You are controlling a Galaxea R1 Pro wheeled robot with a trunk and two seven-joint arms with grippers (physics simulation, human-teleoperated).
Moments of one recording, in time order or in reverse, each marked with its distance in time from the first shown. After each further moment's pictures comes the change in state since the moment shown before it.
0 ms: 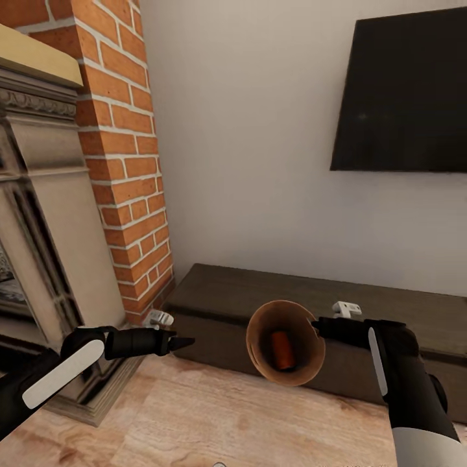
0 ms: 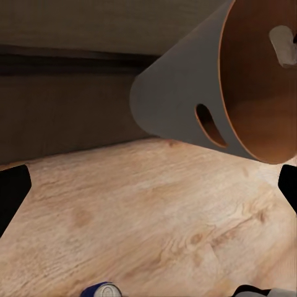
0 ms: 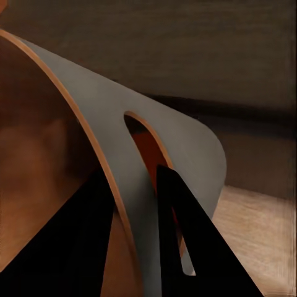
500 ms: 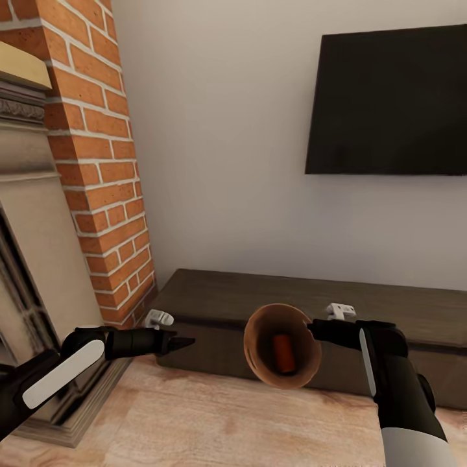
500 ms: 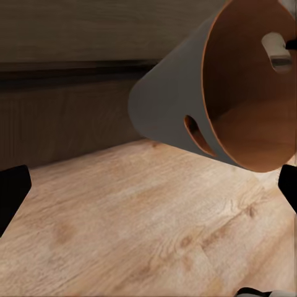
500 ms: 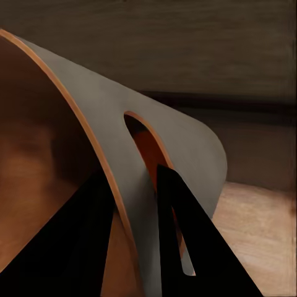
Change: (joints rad) left arm 0.000 -0.001 0.000 0.000 0.000 0.000 0.000; right arm 0.000 0.052 -0.001 0.000 0.094 -0.007 -0.004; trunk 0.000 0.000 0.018
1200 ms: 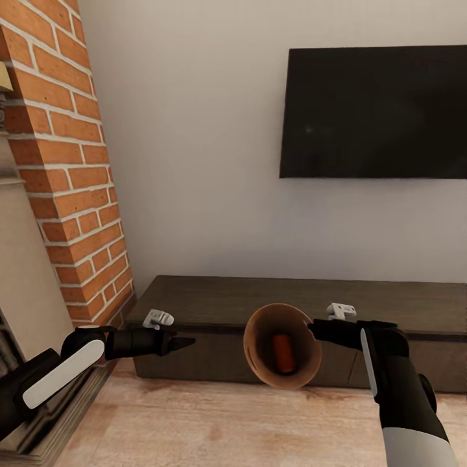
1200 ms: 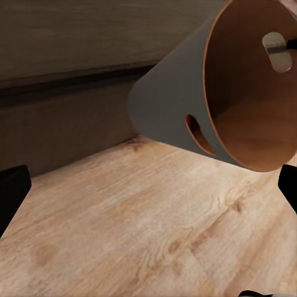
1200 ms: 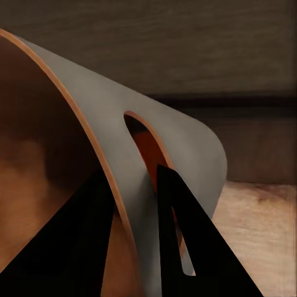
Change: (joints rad) left arm 0.000 0.000 0.000 0.000 0.000 0.000 0.000; right arm 0.000 -0.006 0.000 0.000 -0.007 0.002 0.006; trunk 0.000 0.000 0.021
